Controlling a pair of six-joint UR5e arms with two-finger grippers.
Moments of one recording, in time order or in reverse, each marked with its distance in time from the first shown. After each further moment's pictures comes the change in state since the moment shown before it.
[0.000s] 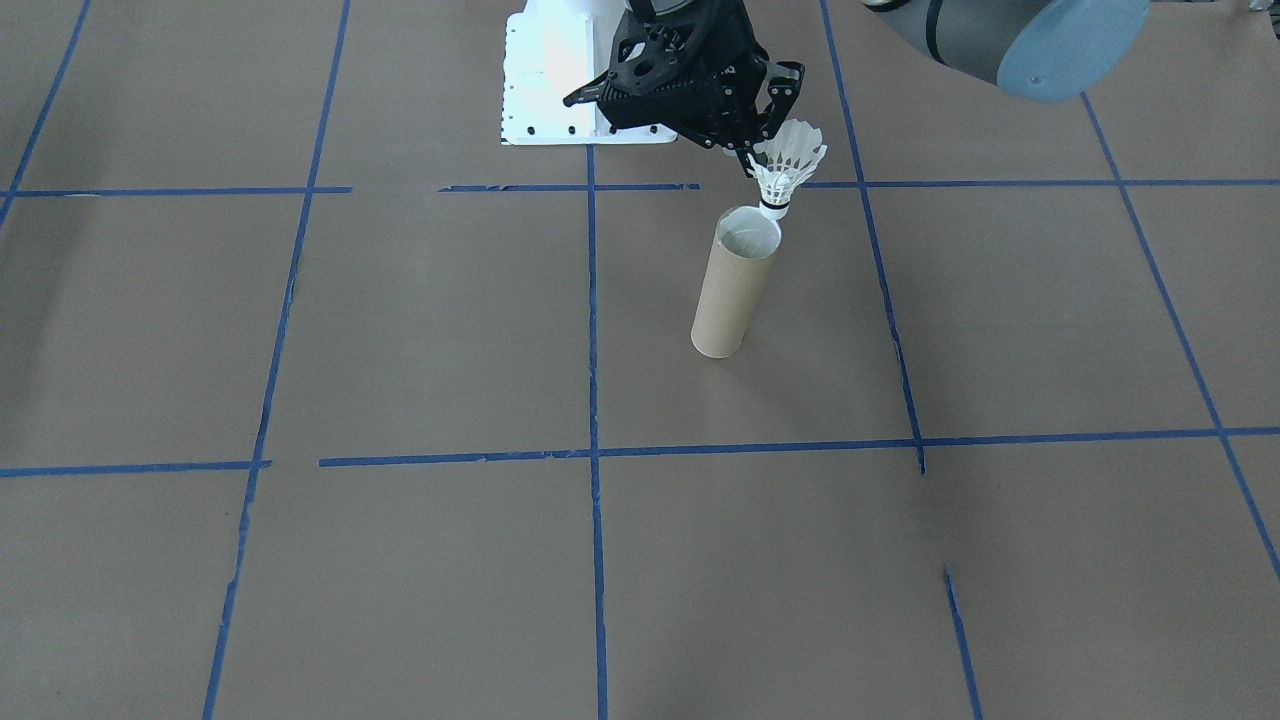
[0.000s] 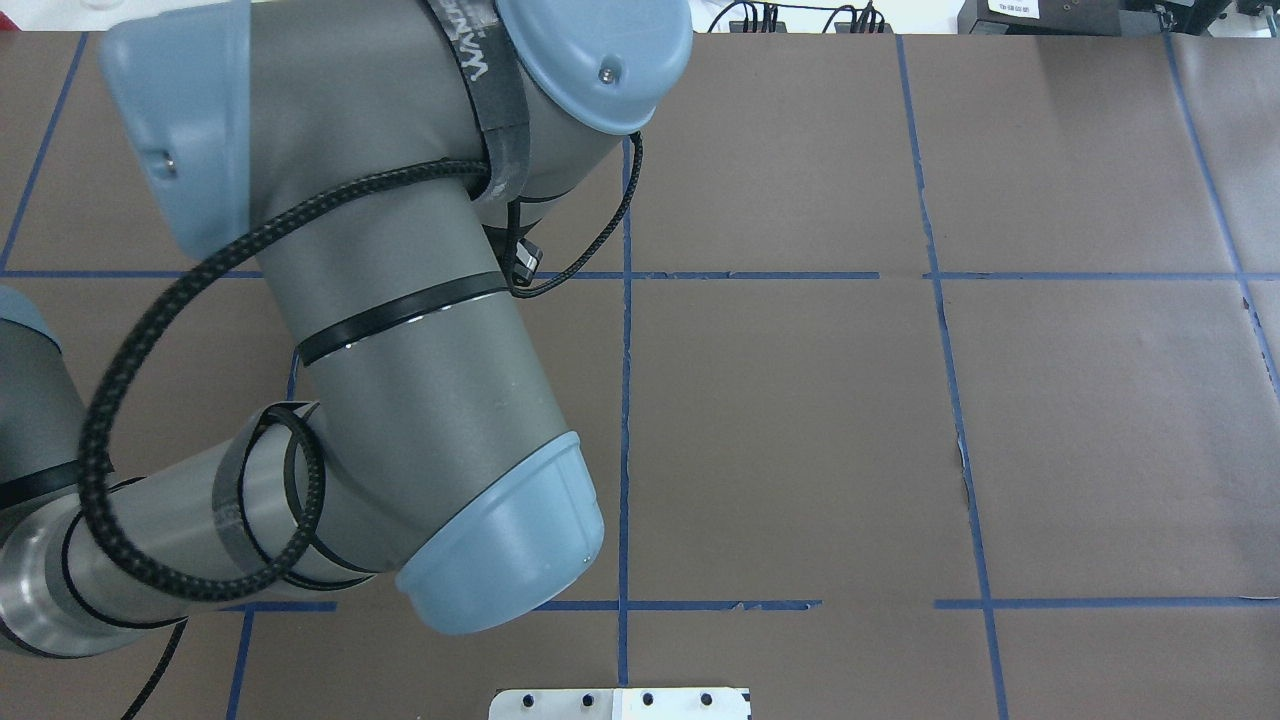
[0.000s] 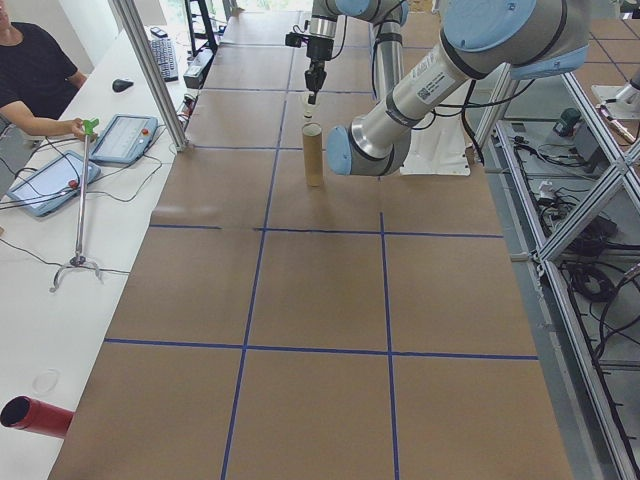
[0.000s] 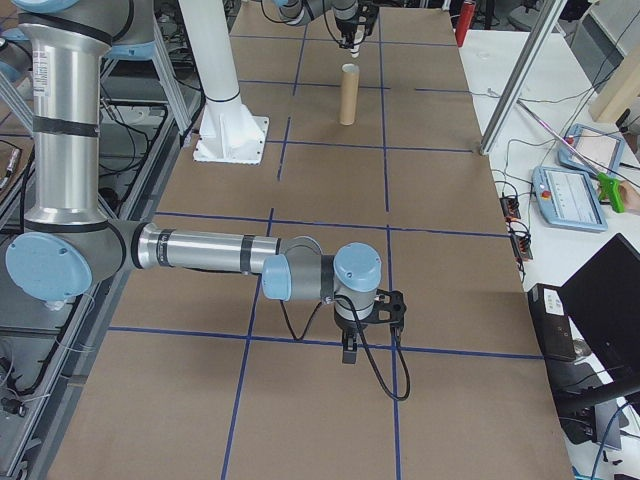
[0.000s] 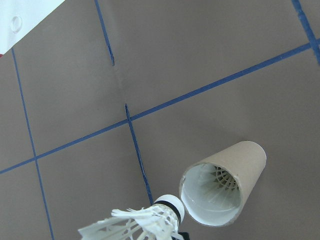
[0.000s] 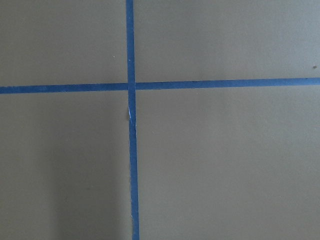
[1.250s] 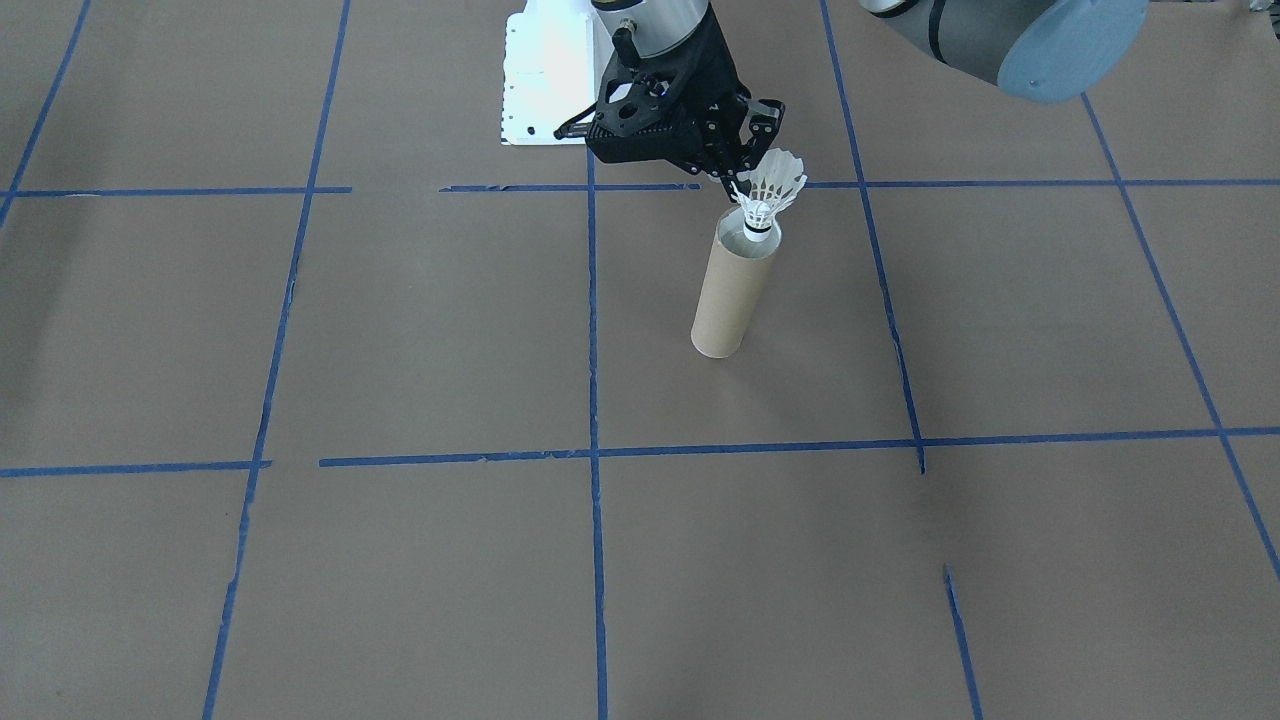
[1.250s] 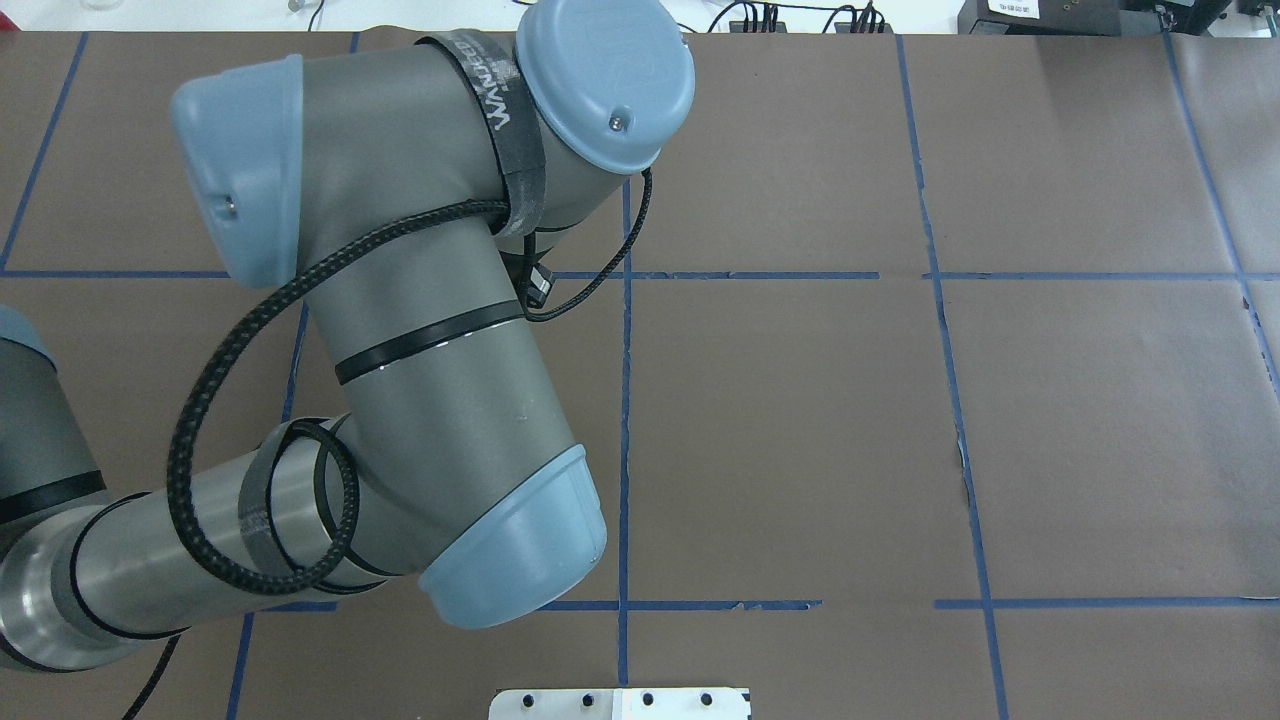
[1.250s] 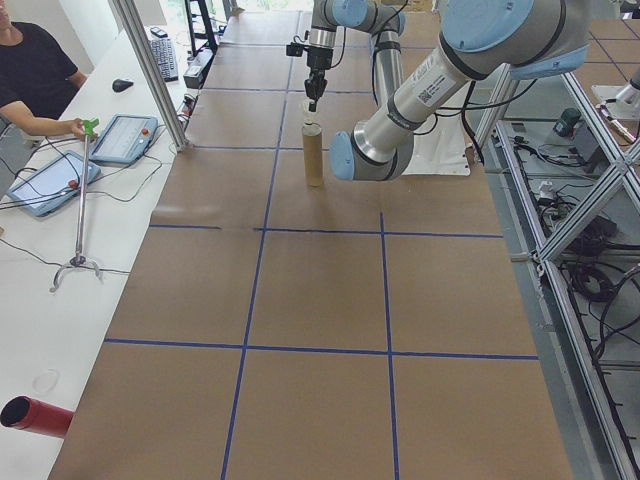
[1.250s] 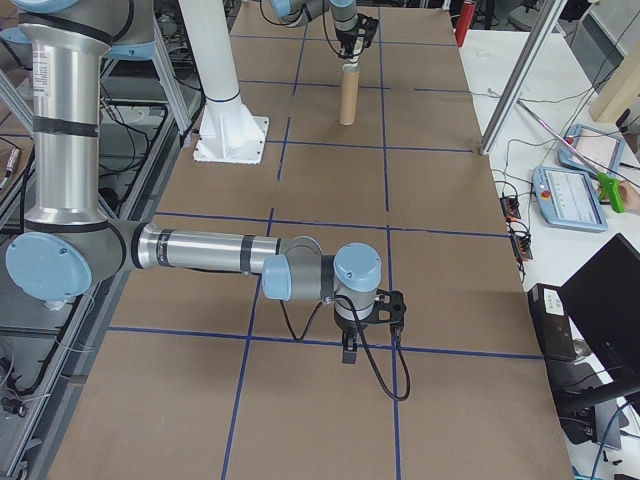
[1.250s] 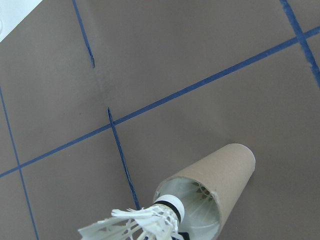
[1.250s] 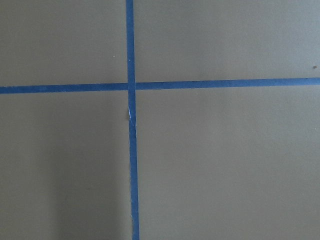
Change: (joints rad) left arm 0.019 0.038 0.019 -0.070 -0.012 0.026; right arm 0.000 0.000 0.000 0.000 0.000 0.000
